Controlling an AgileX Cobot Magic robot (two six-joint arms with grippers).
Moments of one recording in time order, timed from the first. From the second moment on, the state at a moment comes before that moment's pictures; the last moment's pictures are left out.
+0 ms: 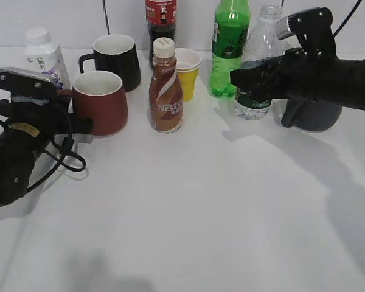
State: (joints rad) left arm -0.38 2.05 -0.67 -0.31 -1.17 0.27; right arm 0.24 1.82 -0.89 -0.84 -0.67 0.66
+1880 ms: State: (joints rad) left arm -0.37 1.72 -0.60 -0.32 -0.73 0.27; right arm 0.24 2.00 -0.89 -0.72 -0.90 0.40
